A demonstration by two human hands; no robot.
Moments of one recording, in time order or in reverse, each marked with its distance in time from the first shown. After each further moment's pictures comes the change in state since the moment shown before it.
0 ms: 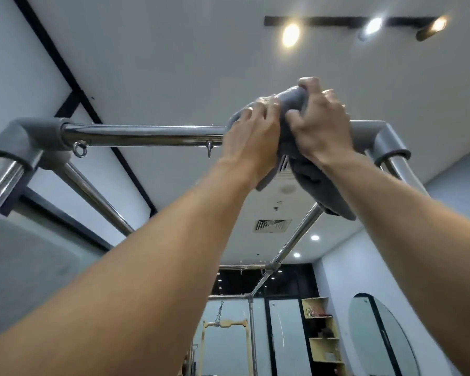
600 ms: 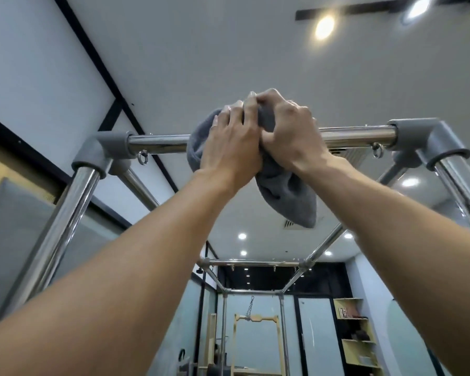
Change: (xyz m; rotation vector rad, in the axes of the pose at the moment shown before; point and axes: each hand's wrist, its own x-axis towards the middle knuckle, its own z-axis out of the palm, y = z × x) left_hand -0.038 -0.076 -0.048 0.041 0.012 -0.123; right_hand -0.026 -0.092 0.030 0.236 -0.175 -0.246
